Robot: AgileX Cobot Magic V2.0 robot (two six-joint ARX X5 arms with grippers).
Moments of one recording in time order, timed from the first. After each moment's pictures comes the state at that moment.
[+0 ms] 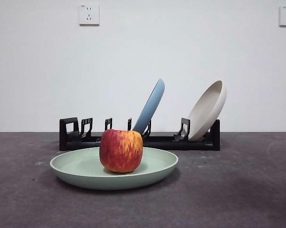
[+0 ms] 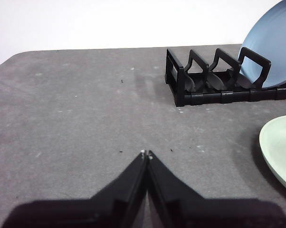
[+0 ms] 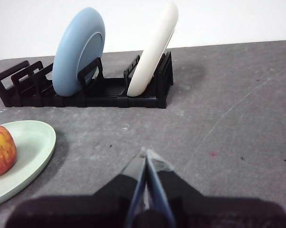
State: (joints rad) left arm -0.01 0.00 0.02 -0.18 0.03 0.00; right arm 0.09 0.02 0.03 -0.15 -0.18 0.07
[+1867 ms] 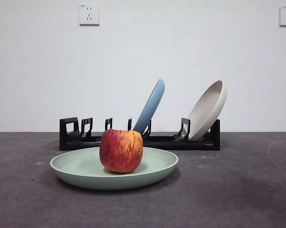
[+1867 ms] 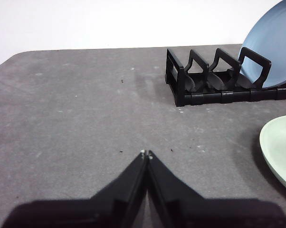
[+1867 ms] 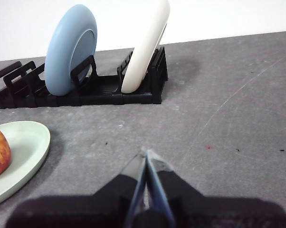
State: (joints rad) left arm -0.01 0.00 0.02 -0.18 0.03 0.00; right arm 0.09 0.01 0.02 -0.17 -0.15 0.09
